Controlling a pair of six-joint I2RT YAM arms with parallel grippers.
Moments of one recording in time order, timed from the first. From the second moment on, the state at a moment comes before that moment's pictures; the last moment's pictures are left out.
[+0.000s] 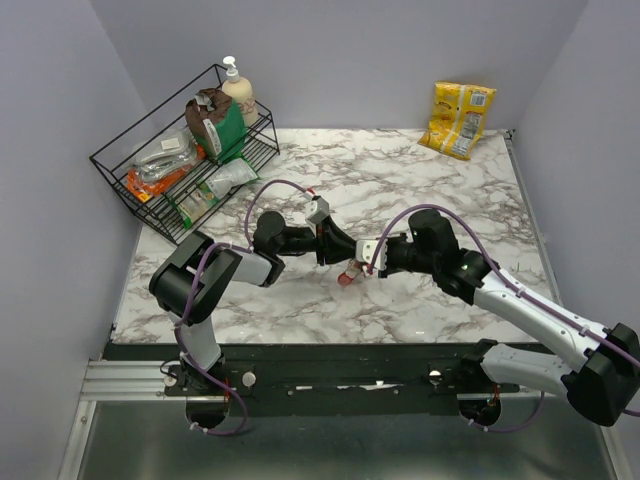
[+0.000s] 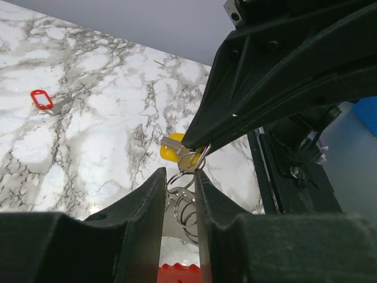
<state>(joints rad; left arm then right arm) -0.57 1.79 0.68 1.29 0.97 -0.45 0.70 1.08 0.78 -0.23 -0.34 -0.96</state>
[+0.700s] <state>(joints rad) -0.58 1.82 0.68 1.32 1.04 -0.59 0.70 1.05 0.78 -0.27 -0.35 -0.96</state>
